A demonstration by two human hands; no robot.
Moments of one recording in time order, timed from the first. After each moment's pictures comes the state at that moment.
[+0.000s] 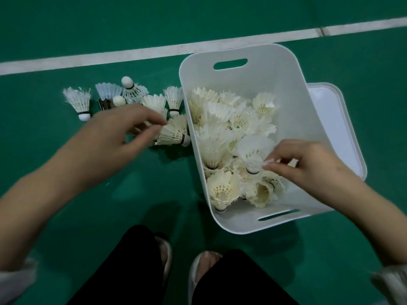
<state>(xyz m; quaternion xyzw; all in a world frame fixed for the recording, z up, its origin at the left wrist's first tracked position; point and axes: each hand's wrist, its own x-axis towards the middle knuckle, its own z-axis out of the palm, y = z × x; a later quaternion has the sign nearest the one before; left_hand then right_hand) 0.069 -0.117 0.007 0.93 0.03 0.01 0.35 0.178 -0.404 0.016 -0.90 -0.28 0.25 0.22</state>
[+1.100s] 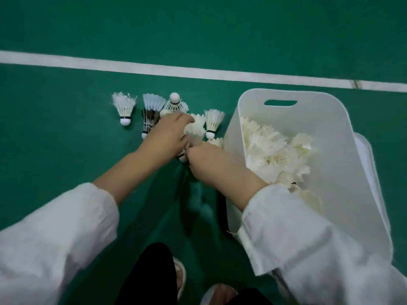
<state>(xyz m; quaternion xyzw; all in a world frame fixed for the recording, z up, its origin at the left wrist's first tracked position) 0.112 -0.057 -0.103 0.95 0.14 0.03 0.29 0.151 -0.178 -0.051 -0.82 -0.51 0.24 -0.06</state>
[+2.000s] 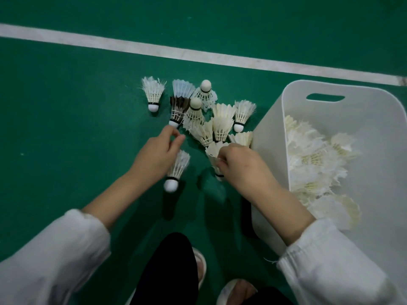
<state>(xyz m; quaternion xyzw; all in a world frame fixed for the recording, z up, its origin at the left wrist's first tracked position) 0.030 -0.040 -0.116 0.87 0.30 0.02 0.40 0.136 -0.187 -0.064 -0.87 -0.42 0.25 0.04</state>
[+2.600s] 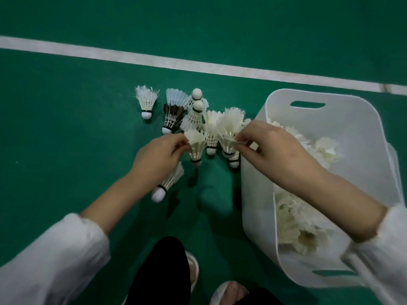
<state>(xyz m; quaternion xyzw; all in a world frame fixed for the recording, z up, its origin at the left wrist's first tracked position) 0.043 -0.050 -0.094 0.91 0.25 -0.01 0.33 0.177 -0.219 0.008 -0.84 -0.49 0.16 0.13</state>
